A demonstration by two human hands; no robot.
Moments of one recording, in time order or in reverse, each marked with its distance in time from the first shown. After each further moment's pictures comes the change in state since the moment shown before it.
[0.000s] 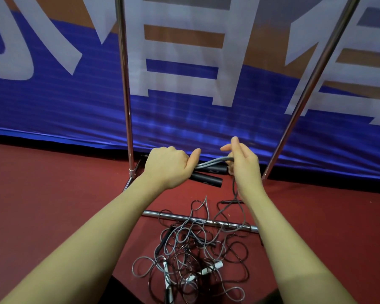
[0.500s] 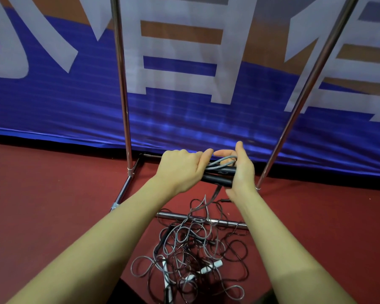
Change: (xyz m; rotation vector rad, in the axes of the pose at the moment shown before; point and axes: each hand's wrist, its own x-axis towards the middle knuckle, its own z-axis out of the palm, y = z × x) left_hand 0.001 0.028 0.002 -0.087 -0.004 0.076; right_hand -0.002 0.007 0.015 0.332 0.061 0.302
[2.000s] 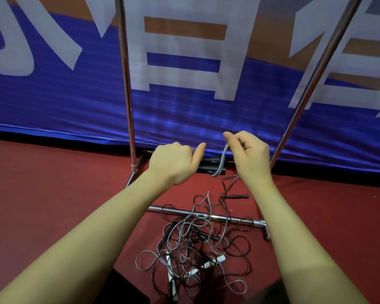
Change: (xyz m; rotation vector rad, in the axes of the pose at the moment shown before) left_hand 0.000 -0.023 0.004 0.049 -0.027 -0.091; right_hand -0.009 -0.029 -0.012 -0.650 -0.057 -0.792
